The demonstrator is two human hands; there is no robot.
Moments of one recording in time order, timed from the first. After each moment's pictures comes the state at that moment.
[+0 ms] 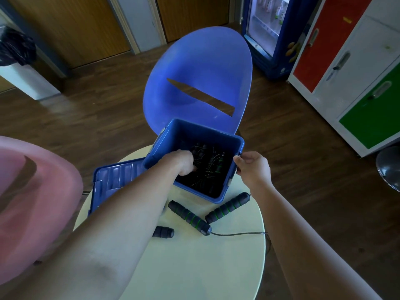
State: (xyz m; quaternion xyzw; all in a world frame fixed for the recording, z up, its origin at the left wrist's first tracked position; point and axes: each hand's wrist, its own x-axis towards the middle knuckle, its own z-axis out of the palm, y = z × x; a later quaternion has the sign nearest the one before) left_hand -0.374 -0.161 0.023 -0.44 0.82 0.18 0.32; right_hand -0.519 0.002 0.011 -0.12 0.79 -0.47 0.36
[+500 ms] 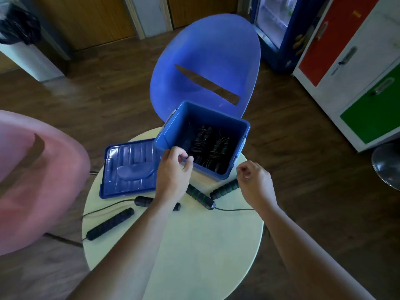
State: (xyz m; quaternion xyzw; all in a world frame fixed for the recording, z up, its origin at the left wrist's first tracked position) left_hand -0.285 -0.041 0.056 -0.54 0.75 0.29 -0.23; right_hand -0.463 0.076 0.021 -0.38 0.83 -0.34 0.20
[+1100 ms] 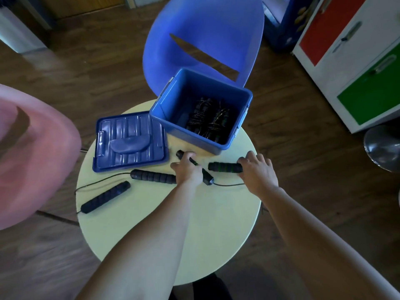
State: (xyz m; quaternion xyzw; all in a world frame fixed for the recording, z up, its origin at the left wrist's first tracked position) left_hand -0.298 0.008 -0.022 -0.69 0.54 0.47 -0.05; right_hand -0.463 0.108 -0.032 -0.56 0.81 0.06 0.15
